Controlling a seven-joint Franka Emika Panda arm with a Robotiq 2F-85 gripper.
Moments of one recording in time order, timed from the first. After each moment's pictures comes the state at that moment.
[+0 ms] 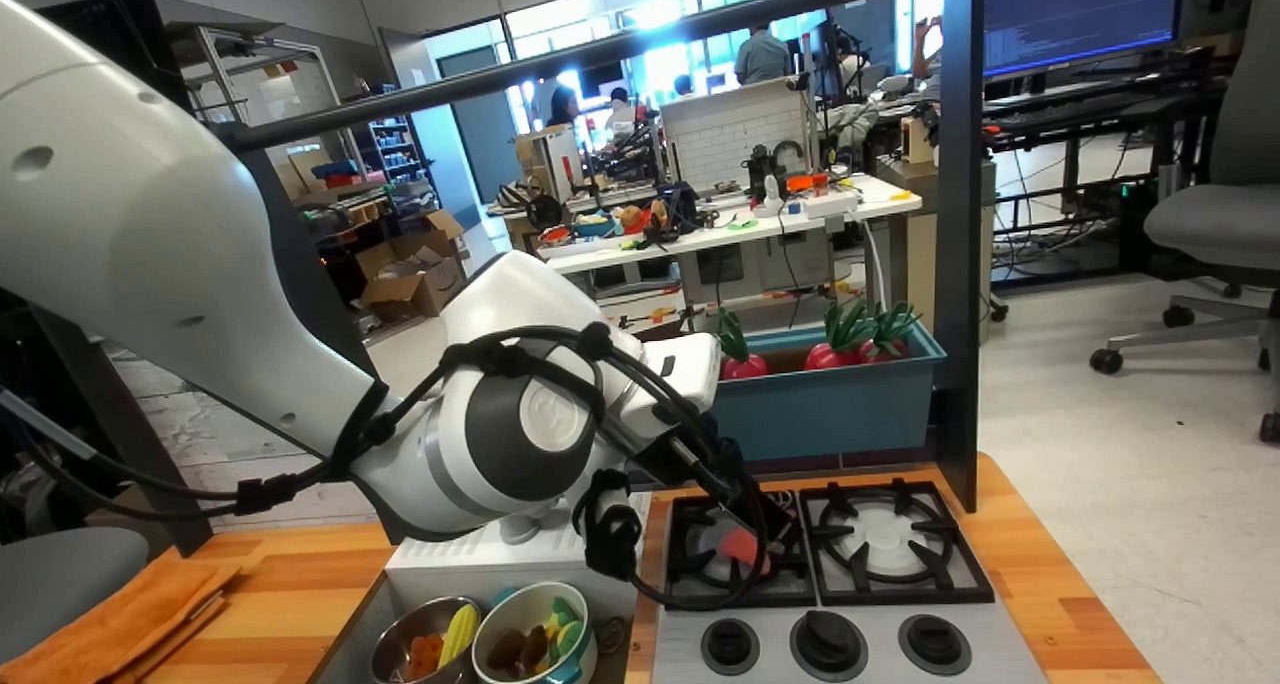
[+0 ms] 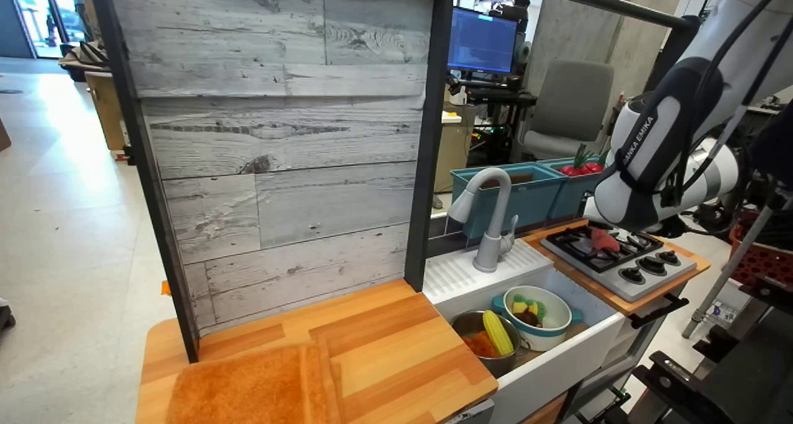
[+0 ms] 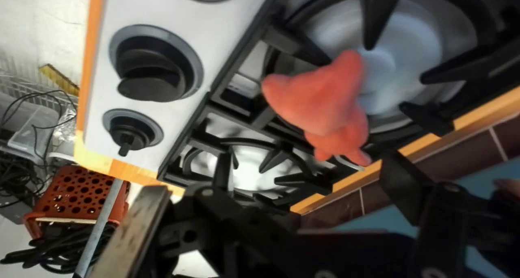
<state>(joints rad) 0.24 1.26 -0.63 -1.71 0.32 3.09 0.76</state>
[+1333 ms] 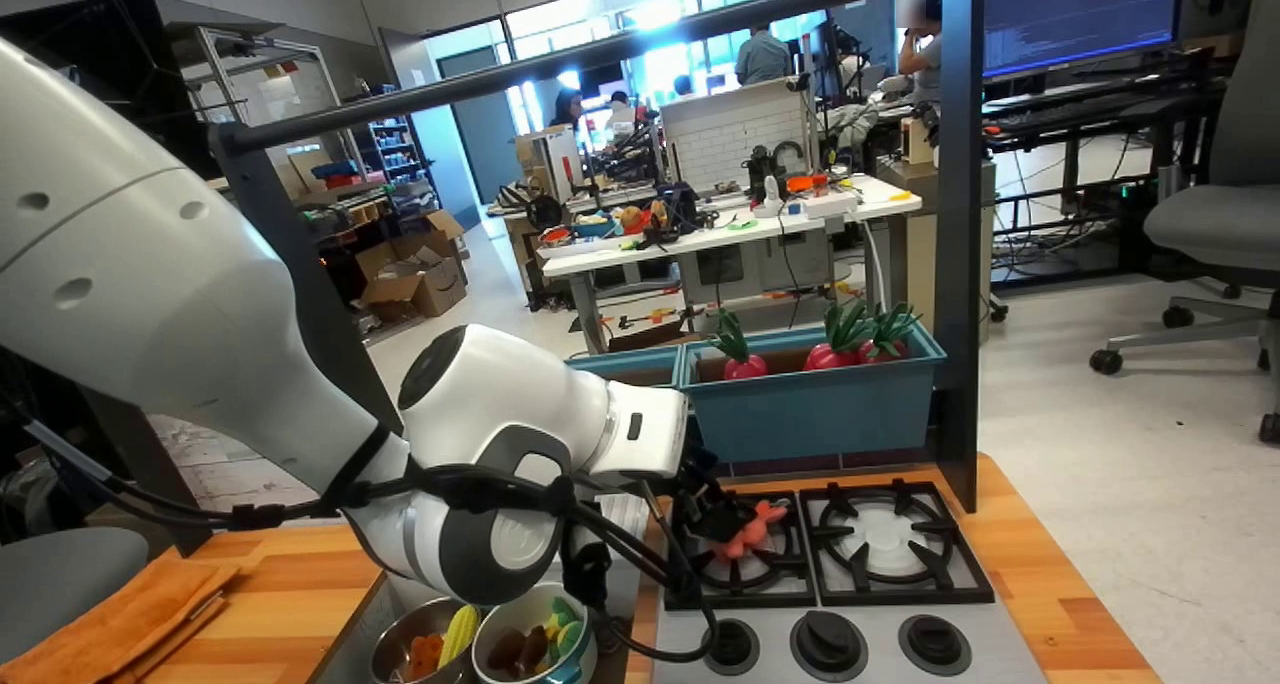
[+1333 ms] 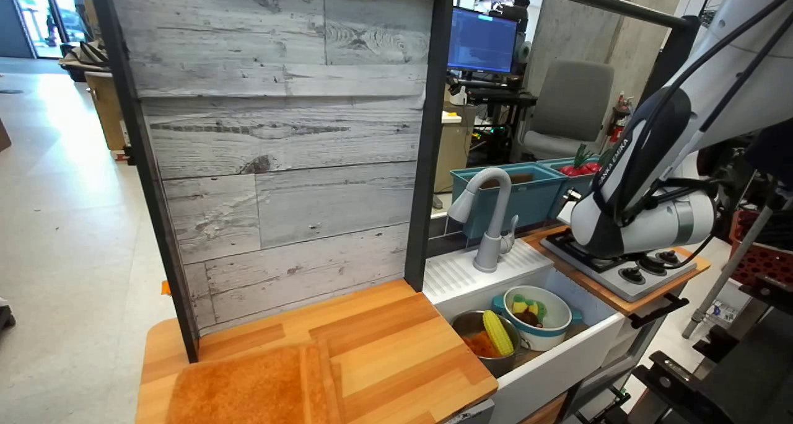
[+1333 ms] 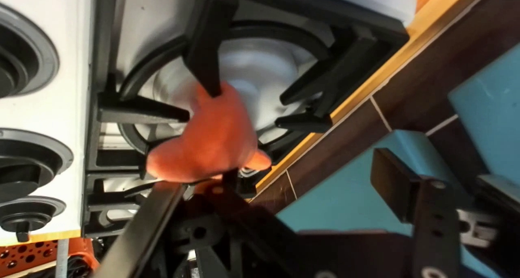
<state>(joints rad) 0.16 1.31 -0.45 -1.65 0.51 3.45 0.76</state>
